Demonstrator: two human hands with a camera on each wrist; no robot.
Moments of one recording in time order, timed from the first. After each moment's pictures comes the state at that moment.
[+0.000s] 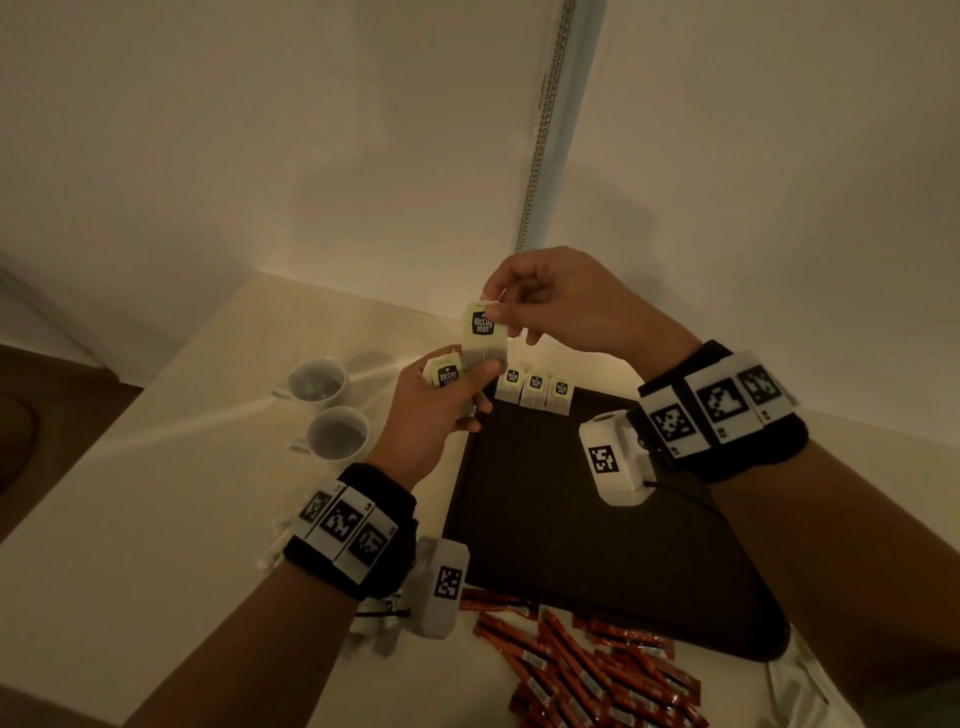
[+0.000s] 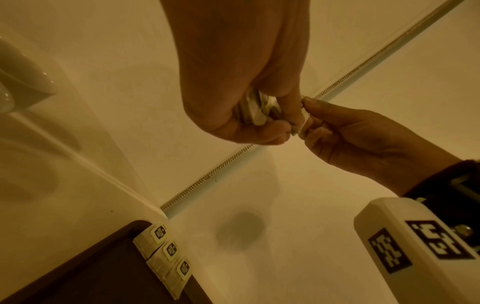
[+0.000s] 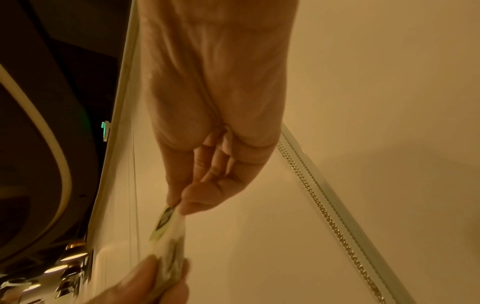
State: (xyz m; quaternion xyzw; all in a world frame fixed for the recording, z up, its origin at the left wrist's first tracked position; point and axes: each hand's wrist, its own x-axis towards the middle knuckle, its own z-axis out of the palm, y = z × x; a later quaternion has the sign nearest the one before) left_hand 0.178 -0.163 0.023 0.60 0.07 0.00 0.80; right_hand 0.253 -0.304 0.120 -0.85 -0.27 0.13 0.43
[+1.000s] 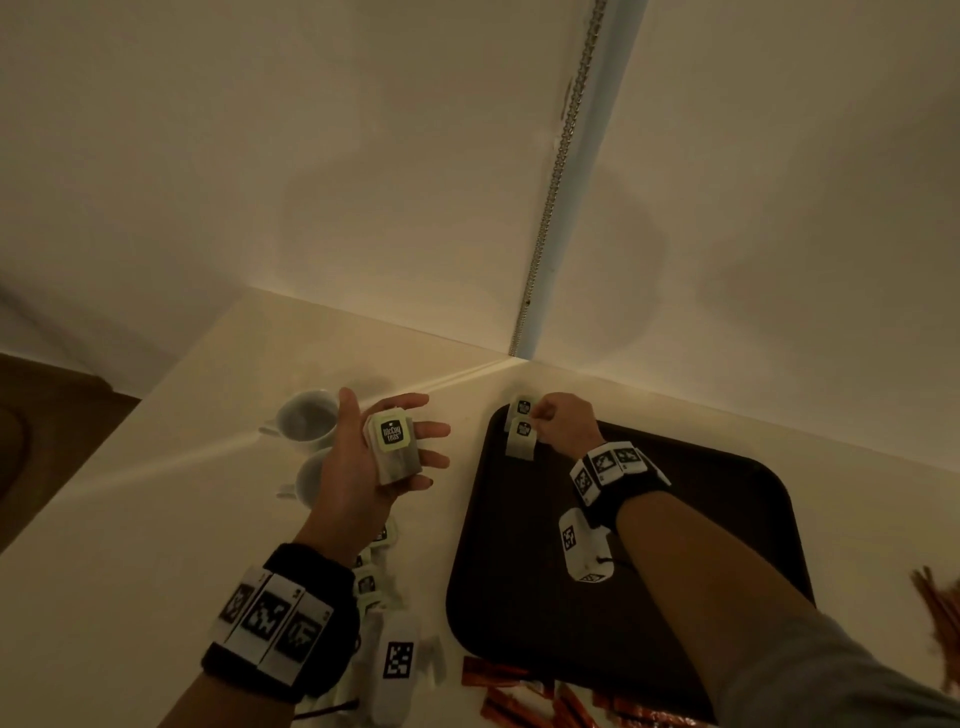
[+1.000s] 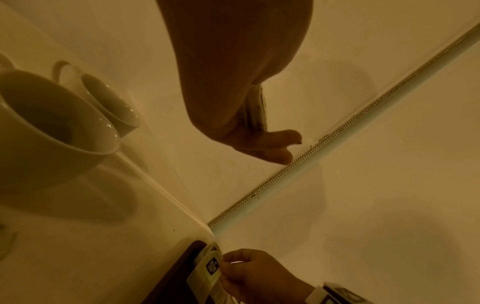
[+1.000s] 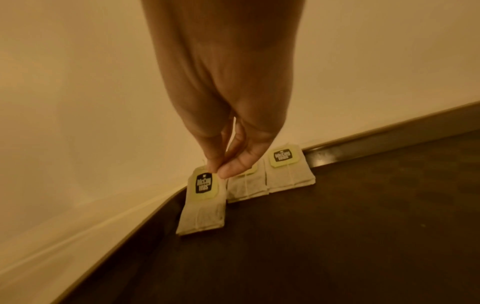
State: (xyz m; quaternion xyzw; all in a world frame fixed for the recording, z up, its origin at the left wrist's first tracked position) left_hand 0.198 -0.108 -0.013 0.50 0.16 -0.06 0.85; right_hand 0.337 -0.329 -0.113 -0.94 -0.02 0.12 0.31
